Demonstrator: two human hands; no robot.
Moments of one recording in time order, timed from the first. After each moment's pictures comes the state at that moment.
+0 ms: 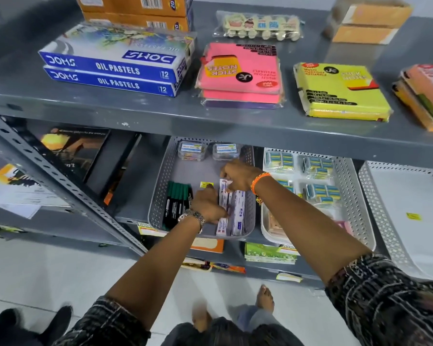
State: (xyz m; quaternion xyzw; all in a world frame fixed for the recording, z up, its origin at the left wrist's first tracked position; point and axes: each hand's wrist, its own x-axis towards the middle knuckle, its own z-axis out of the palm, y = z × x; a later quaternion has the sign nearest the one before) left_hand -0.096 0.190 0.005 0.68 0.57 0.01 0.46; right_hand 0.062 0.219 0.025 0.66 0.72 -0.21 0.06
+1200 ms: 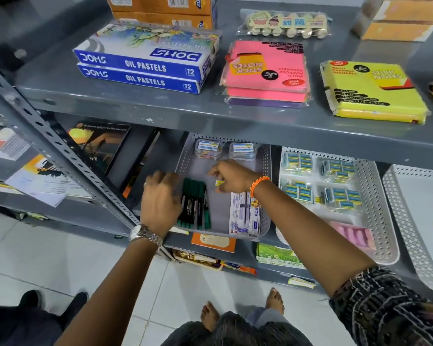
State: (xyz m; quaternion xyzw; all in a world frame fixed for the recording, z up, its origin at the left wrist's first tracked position) left_hand -0.222 0.194 0.030 0.77 0.60 0.19 0.09; right_hand 0.009 0.222 0.039 0.60 0.75 -0.27 -0.04
